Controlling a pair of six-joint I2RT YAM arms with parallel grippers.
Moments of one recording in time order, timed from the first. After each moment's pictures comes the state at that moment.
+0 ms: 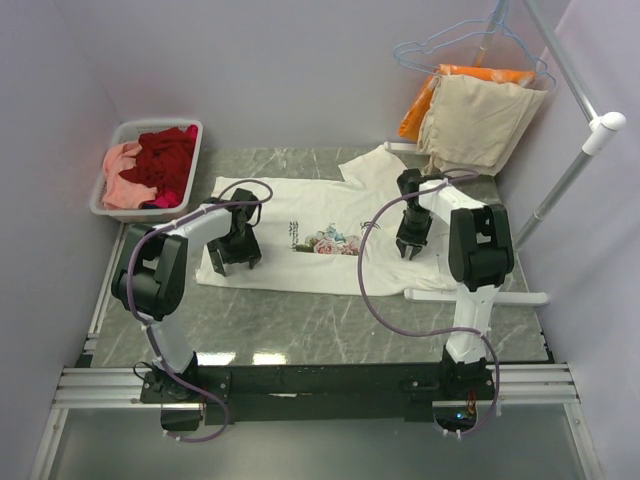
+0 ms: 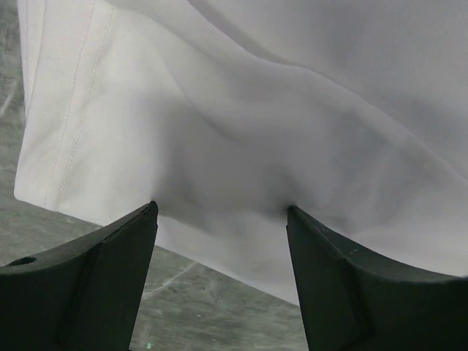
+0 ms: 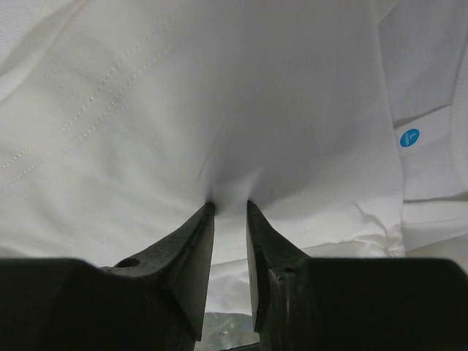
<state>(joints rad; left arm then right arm) -0.34 1.81 1.18 -0.81 -0.22 -0.70 0.17 2.05 1.48 -1.00 0.12 0.59</state>
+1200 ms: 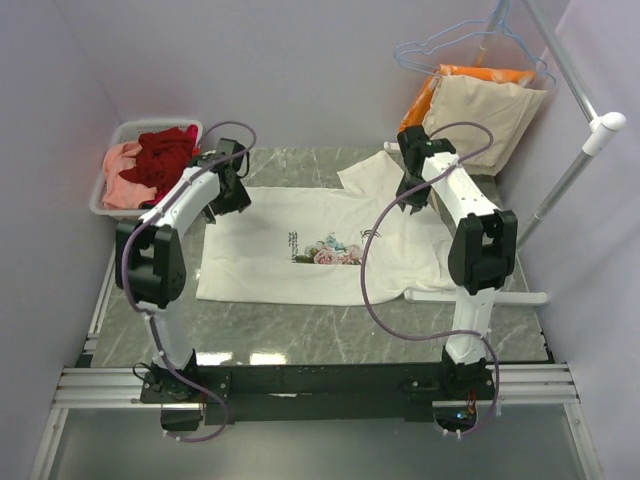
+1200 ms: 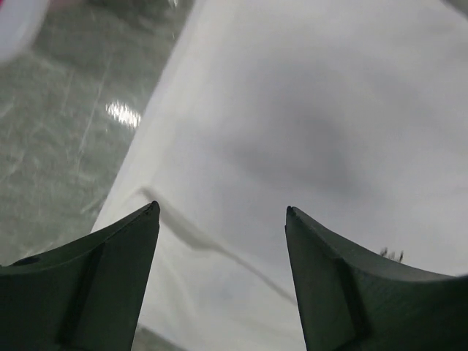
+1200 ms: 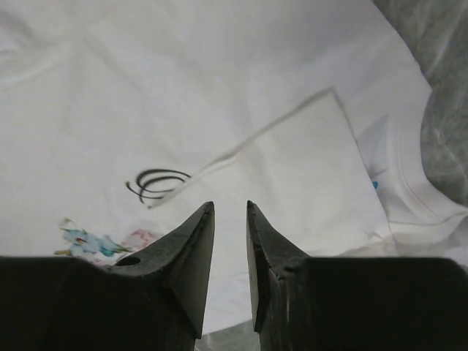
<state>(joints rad) -0.26 1.87 1.59 -0.92 -0.37 -0.73 0.20 2.00 1.81 -1.10 0.24 0.63</state>
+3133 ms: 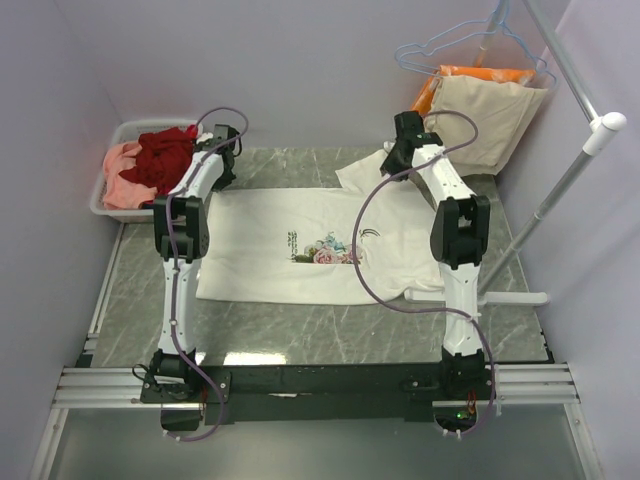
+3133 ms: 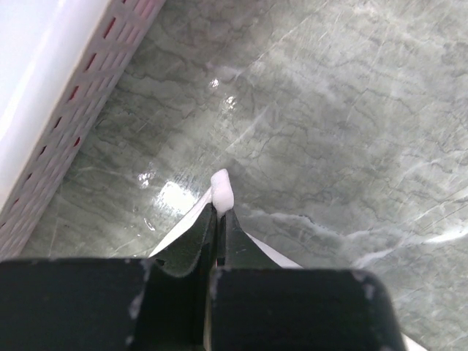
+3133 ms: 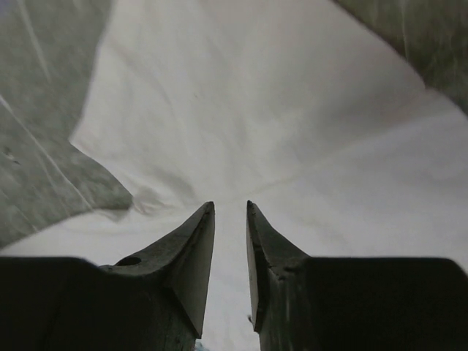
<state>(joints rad) -0.10 2.56 2.31 -0.83 -0.46 -0.62 0.16 2.37 2.21 -0.85 0.07 0.69</state>
